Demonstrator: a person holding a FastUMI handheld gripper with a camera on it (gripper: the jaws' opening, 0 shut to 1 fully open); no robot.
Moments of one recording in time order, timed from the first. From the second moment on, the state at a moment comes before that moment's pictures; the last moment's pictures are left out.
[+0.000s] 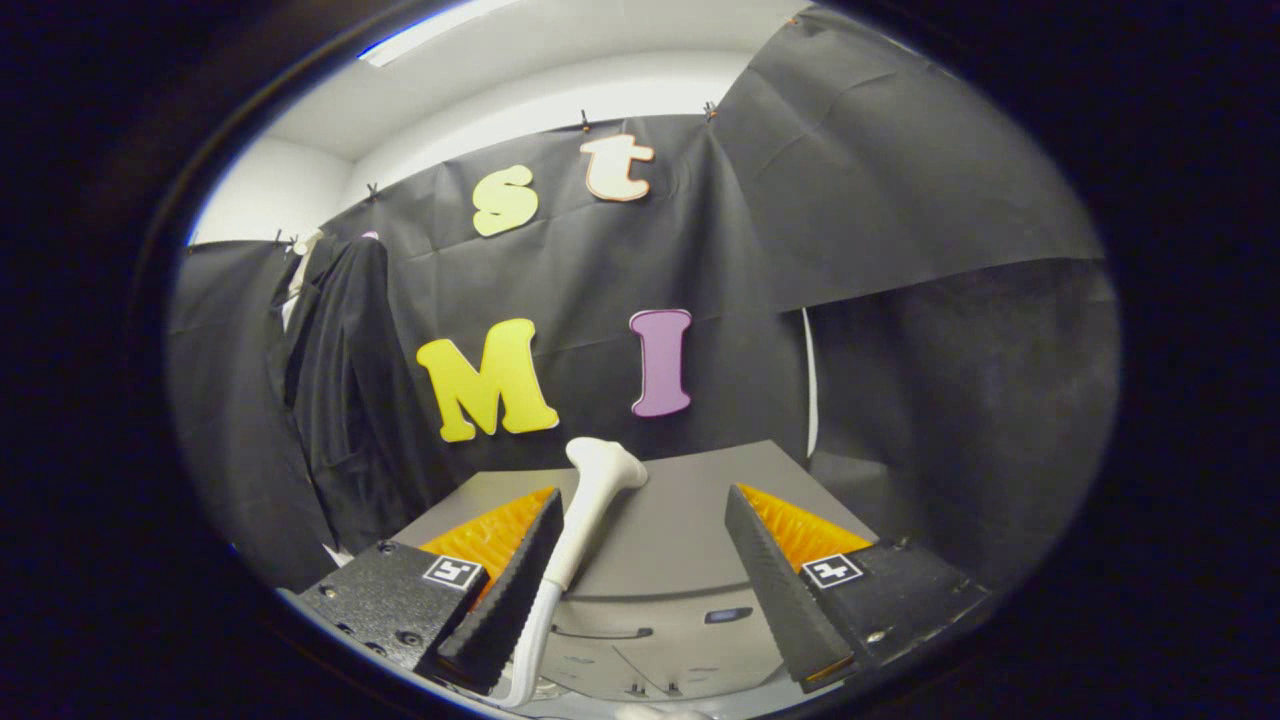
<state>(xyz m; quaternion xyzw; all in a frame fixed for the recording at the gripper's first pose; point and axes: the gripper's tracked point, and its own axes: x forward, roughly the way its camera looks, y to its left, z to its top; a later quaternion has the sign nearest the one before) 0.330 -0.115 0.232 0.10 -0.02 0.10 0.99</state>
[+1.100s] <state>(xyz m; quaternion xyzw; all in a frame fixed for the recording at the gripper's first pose) 0.483 -0.021 0.160 0.12 0.20 0.15 0.96</state>
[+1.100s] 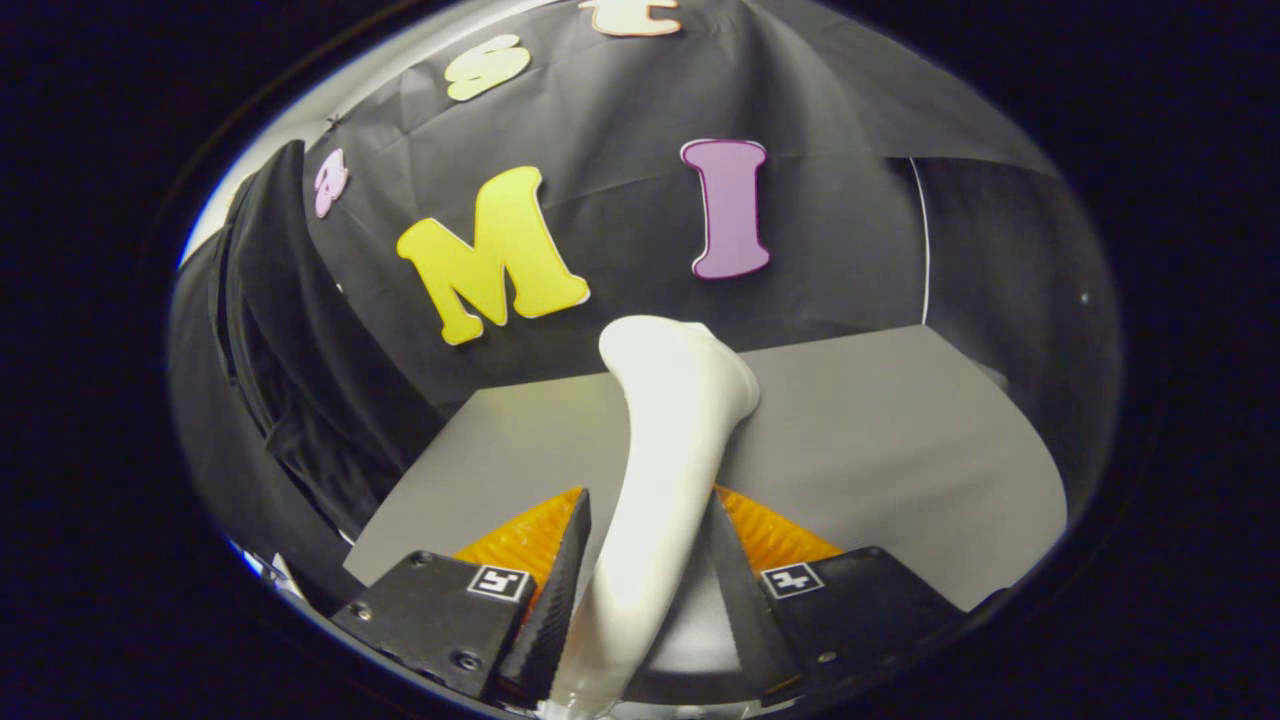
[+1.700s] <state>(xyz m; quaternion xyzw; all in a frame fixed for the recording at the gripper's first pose) 0.455 -0.004 0.200 0.14 0.14 0.16 0.97</state>
